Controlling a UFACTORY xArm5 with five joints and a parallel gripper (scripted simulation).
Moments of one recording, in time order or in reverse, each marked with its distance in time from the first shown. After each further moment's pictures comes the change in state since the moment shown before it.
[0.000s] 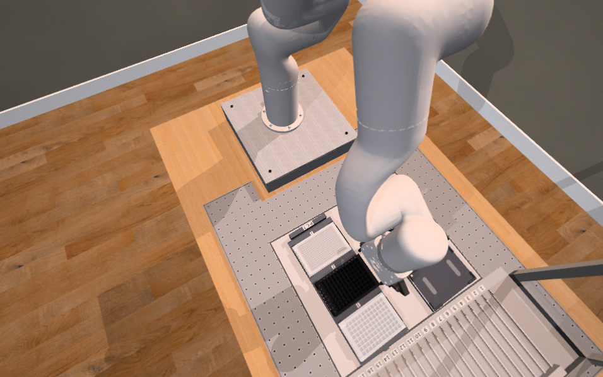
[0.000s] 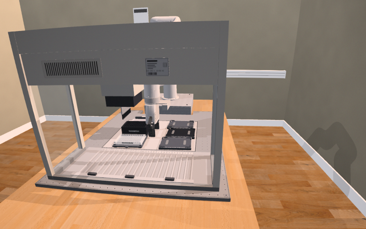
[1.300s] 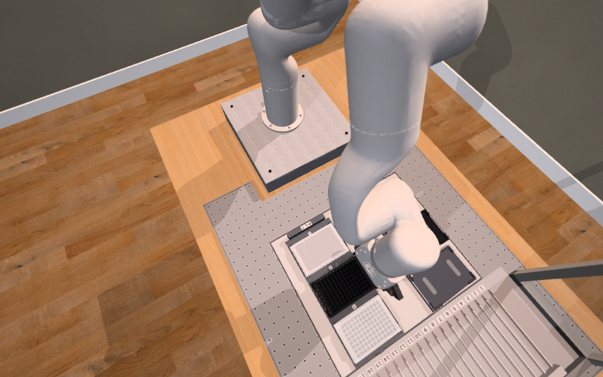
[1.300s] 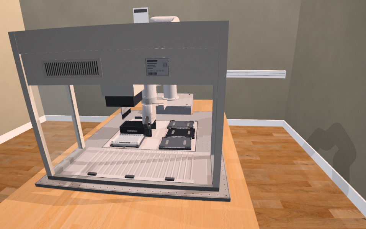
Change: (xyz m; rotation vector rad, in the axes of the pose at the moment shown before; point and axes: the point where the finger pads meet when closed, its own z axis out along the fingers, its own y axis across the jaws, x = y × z) arm -0.017 0.000 0.000 0.000 -0.001 0.000
